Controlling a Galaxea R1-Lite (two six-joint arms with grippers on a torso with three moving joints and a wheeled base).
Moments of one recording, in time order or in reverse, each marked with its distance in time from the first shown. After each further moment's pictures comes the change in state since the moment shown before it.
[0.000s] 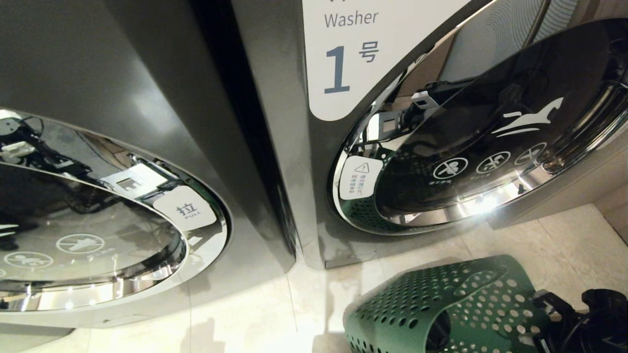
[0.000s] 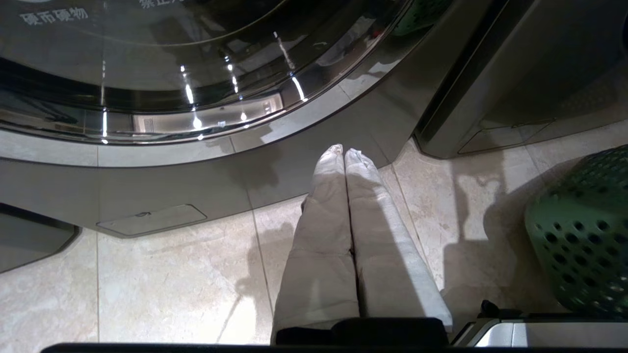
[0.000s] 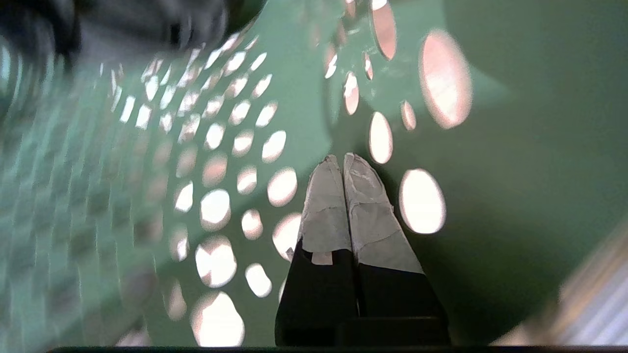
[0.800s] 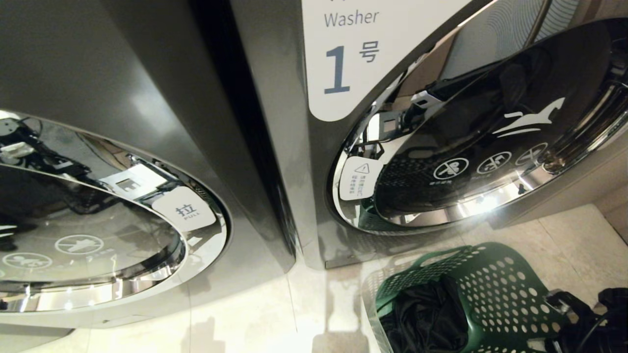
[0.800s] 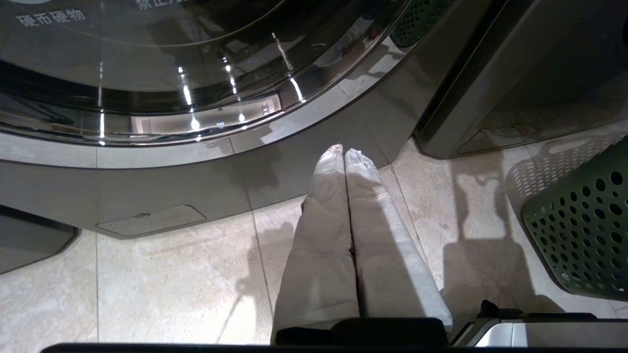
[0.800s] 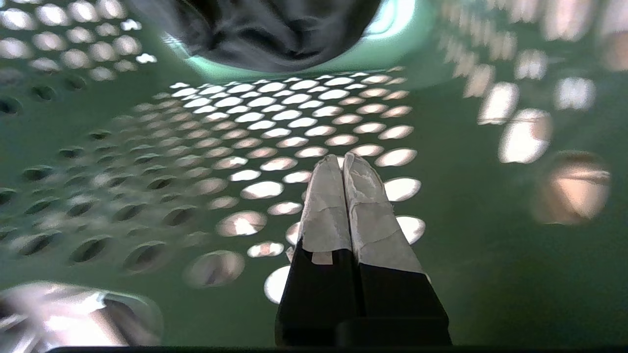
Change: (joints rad) left arm 0.000 0.000 0.000 0.001 0.000 0.000; right arm -0.002 -0.184 0.161 0.076 0.035 0.076
